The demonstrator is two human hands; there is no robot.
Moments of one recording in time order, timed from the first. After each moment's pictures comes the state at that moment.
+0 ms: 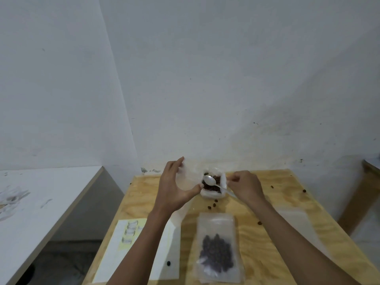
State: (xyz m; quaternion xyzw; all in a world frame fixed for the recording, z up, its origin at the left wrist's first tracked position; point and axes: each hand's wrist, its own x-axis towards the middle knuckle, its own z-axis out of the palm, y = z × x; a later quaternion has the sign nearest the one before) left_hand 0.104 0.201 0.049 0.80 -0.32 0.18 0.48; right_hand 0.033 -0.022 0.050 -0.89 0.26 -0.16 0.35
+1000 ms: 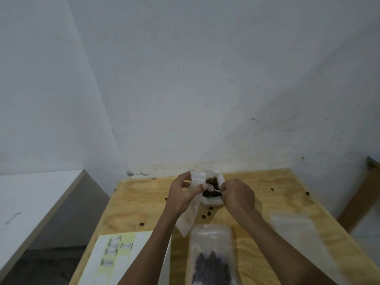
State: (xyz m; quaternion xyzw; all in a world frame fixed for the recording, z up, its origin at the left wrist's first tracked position) left_hand 0.144 0.139 0.005 0.74 -0.24 -0.05 0.62; right_hand 0.068 -0.023 0.016 -0.95 0.27 -0.08 0.10
